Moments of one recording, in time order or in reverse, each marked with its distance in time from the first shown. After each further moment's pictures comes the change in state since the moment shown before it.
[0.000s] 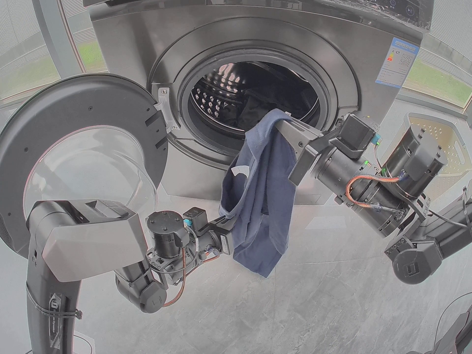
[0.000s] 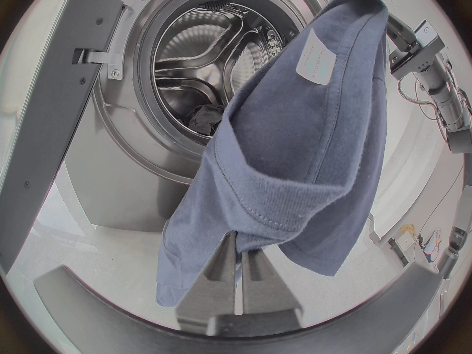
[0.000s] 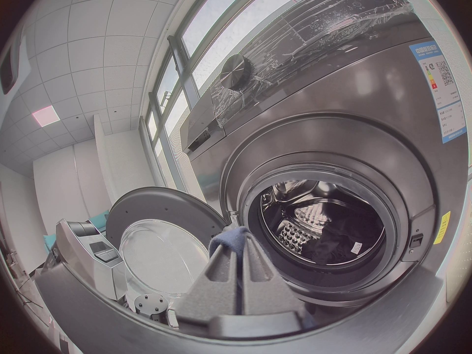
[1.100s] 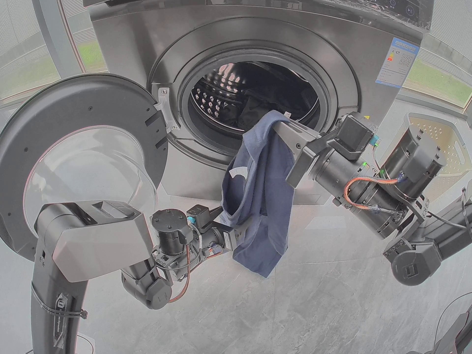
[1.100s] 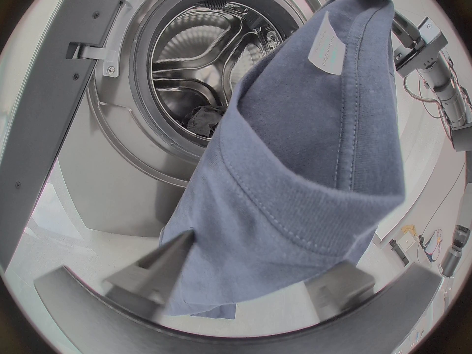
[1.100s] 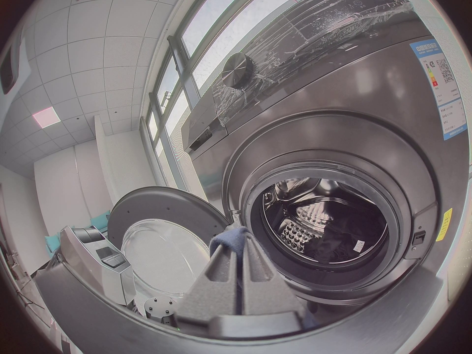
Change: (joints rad) left arm 0.007 0.042 -0.068 -0.002 -0.011 0.004; right arm 0.010 0.003 0.000 0.000 -0.002 0.004
